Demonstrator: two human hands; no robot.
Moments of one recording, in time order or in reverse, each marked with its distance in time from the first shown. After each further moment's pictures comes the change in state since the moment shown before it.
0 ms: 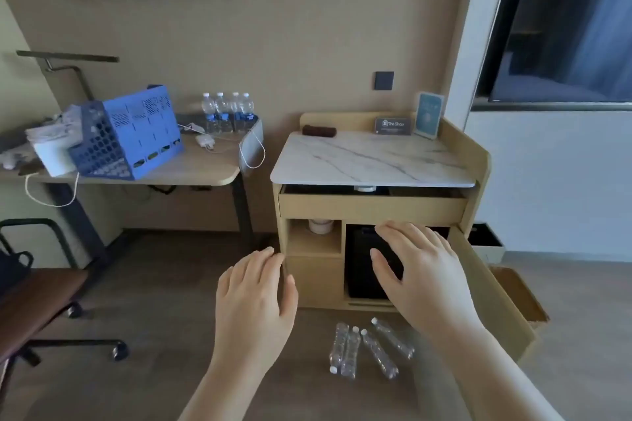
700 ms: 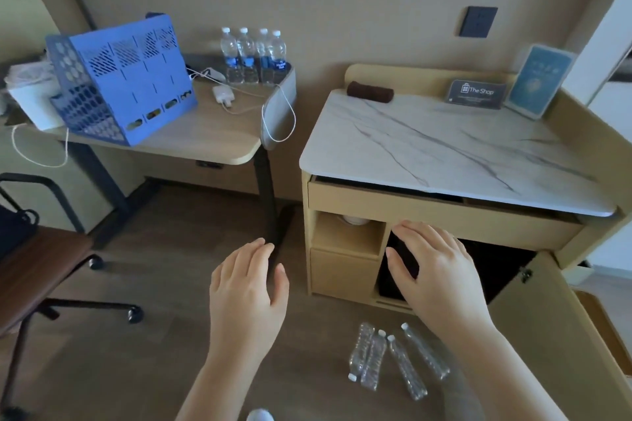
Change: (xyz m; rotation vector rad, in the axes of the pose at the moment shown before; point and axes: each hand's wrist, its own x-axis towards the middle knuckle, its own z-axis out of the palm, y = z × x) left_hand 0.159 -0.124 0.172 -0.009 -0.034 -0.255; right_hand 0.162 0.077 0.236 0.076 -0.147 0.007
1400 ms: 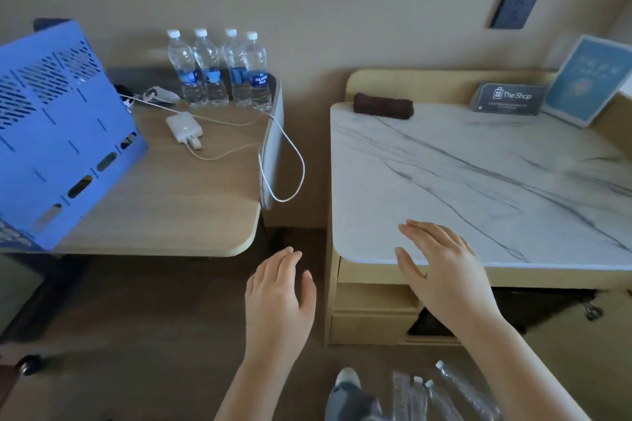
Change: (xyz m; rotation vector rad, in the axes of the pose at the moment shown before) left_hand 0.267 -0.144 0.165 -0.274 -0.181 0.089; right_hand 0.228 -0.005 0.213 -0.110 -0.075 0.212
